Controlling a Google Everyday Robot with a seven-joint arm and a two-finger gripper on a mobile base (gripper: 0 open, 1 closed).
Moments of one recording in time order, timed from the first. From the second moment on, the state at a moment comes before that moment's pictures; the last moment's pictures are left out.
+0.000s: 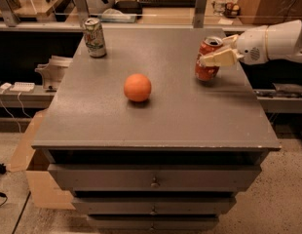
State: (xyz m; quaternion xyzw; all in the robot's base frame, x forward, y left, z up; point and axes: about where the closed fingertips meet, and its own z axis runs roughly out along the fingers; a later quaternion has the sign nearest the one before) arm 0.676 -0.189 0.913 -0.44 0.72 0.23 0.48
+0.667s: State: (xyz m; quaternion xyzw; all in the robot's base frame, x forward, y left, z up) arm 0.669 -0.174 0.960 -0.50 0.68 0.21 0.50
